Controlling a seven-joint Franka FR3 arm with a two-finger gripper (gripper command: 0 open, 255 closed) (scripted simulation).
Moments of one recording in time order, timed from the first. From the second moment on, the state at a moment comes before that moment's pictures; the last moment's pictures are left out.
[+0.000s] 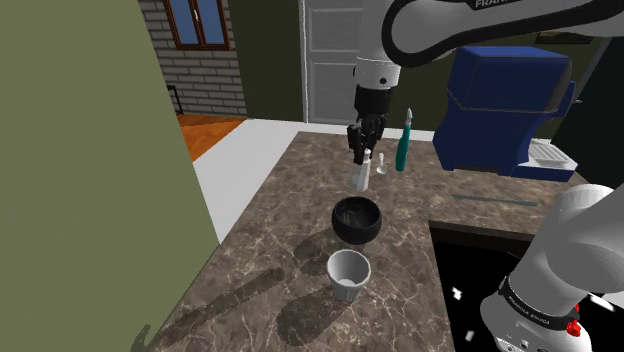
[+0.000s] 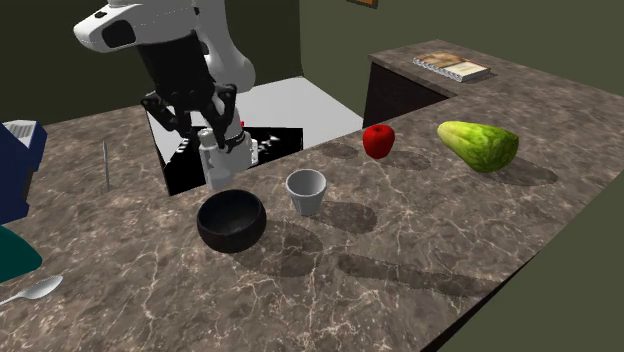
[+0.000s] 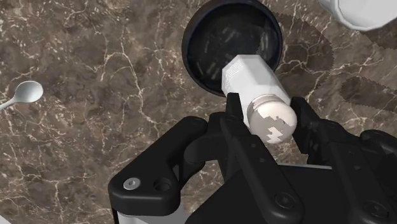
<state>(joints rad) 0.03 -0.42 0.20 -2.21 0.16 1.81 0.10</state>
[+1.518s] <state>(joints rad) 0.04 -0.39 0.22 -2.39 0.17 2.02 0.09</state>
